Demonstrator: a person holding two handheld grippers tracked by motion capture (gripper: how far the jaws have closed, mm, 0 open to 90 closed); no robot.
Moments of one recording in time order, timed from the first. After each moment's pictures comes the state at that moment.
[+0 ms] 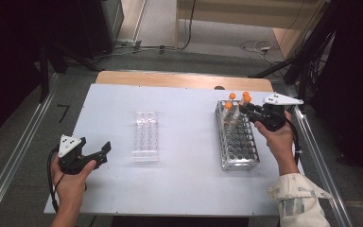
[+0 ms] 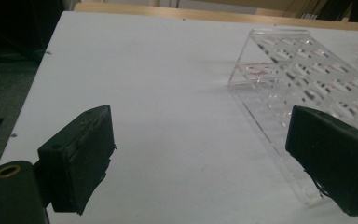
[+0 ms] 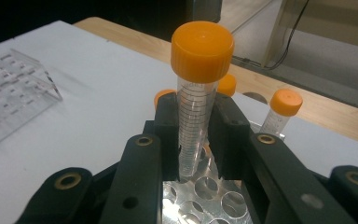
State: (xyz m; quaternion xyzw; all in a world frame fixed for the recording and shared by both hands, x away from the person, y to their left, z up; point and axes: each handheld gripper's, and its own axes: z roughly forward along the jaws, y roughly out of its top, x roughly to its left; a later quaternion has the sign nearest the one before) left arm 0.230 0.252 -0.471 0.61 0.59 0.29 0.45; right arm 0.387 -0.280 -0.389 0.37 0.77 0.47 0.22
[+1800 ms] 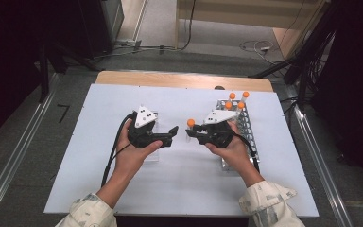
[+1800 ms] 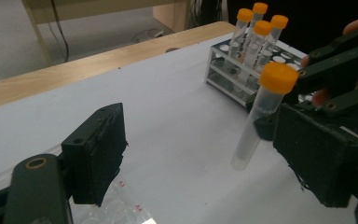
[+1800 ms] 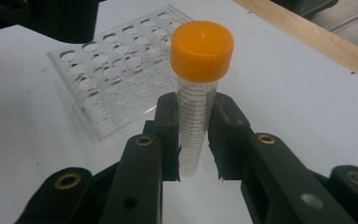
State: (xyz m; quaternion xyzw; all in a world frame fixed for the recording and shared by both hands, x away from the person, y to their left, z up) left arm 0.292 0.094 -0.399 0.73 0.42 0.23 0.49; right arm 0.345 -0.143 -0.417 0.22 0.86 0.44 0.12
